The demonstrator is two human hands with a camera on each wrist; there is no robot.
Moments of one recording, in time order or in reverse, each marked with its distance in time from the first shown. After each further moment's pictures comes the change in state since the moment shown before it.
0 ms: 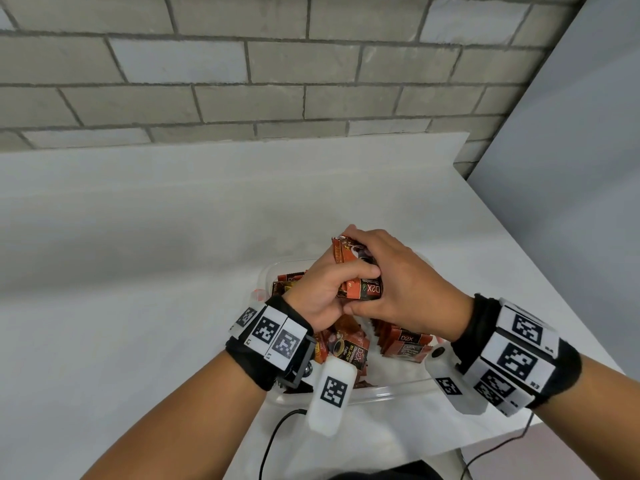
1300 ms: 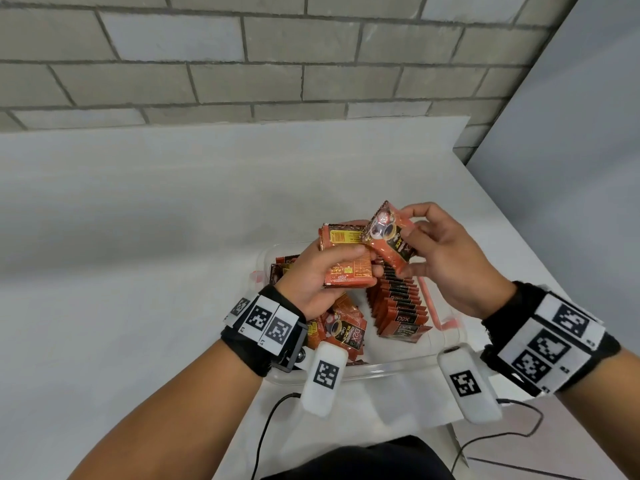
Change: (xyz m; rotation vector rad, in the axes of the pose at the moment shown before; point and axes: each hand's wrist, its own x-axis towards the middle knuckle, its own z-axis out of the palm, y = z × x) left_hand -0.008 -0.007 -0.014 -0.035 0.013 -0.039; right_hand -0.017 0.020 -0.012 0.899 0.290 0.372
